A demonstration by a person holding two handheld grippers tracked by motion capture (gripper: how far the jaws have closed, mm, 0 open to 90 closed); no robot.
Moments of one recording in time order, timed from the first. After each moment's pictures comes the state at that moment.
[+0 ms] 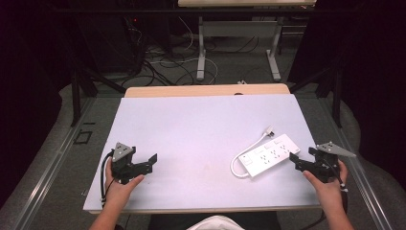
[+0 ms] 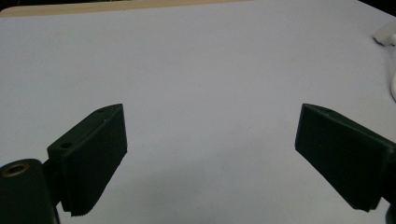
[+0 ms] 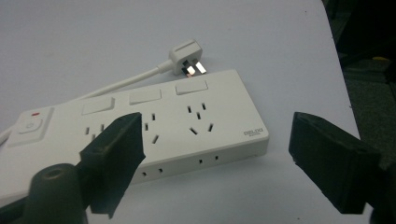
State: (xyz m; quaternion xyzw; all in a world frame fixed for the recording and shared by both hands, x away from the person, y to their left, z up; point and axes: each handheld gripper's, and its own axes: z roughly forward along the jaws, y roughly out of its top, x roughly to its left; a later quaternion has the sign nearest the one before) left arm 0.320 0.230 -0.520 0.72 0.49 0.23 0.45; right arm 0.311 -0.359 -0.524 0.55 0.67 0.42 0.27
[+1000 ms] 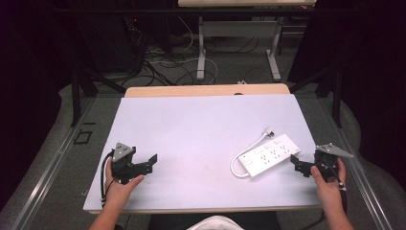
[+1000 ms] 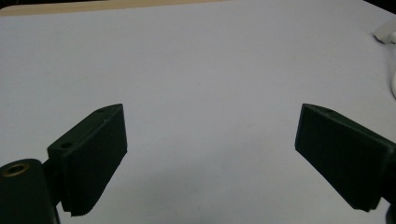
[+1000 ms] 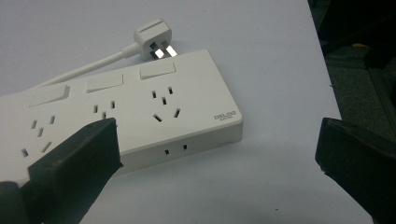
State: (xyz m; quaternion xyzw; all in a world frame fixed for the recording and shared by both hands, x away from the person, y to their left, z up) left arm 0.320 0.229 -0.521 0.72 0.49 0.22 0.45; right arm 0.320 -0.369 -0.543 0.57 0.66 0.40 0.29
